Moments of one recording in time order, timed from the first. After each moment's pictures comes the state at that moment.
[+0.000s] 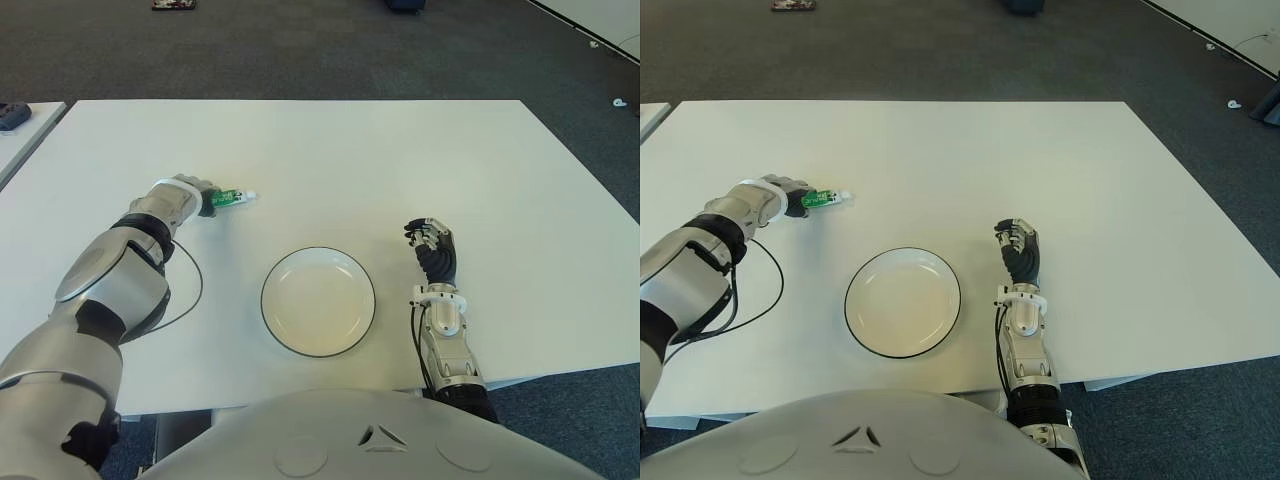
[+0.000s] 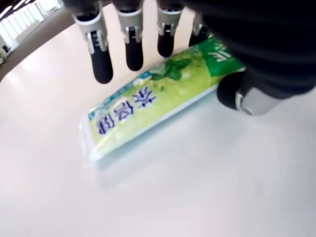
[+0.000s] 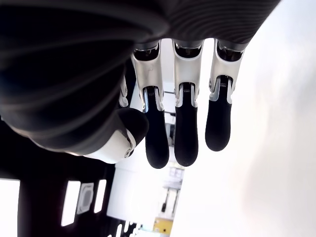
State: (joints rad) left arm -0.80 0.49 -0.78 1.33 0.89 -0.15 -0.14; right arm 0.13 -0.04 -0.01 0.23 -0.19 -0.30 -0.26
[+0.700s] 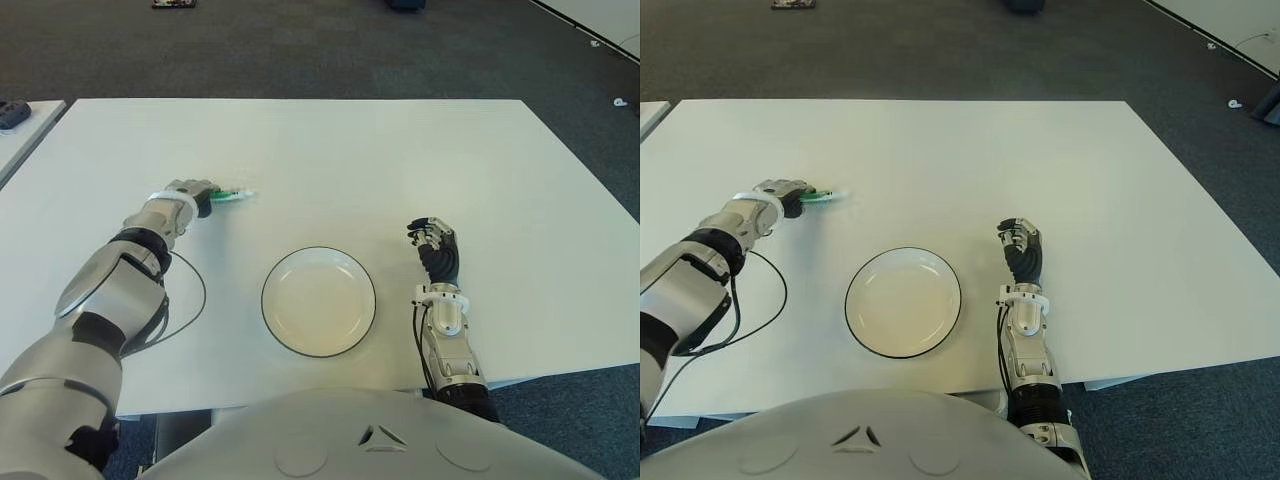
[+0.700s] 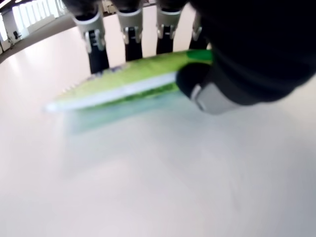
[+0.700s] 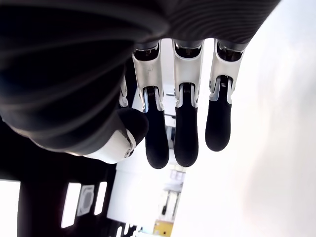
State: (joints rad) left arm -0.73 0.49 -0.65 1.33 0.78 -0.16 0.04; right arm 0.12 -0.04 -0.02 0.23 -0.20 -0.31 -0.27
